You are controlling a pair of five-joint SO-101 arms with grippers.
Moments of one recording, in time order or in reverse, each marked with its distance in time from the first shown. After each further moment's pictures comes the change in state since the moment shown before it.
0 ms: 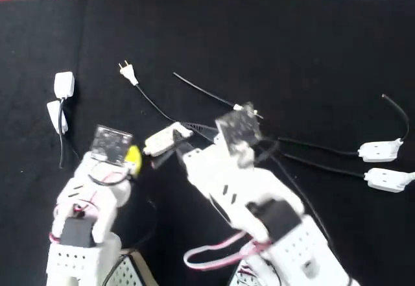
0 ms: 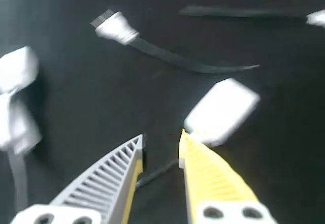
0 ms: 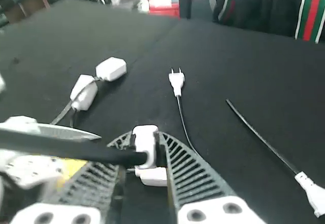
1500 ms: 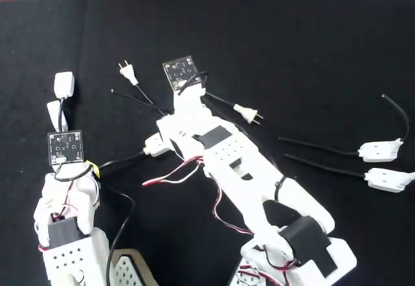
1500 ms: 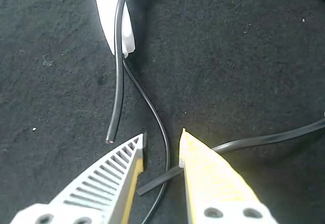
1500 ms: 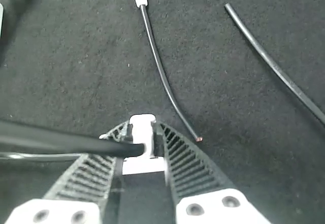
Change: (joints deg) left arm -25.5 0.0 6.0 3.2 -1.1; right arm 2.6 63.1 -24.4 -13.2 -2.8
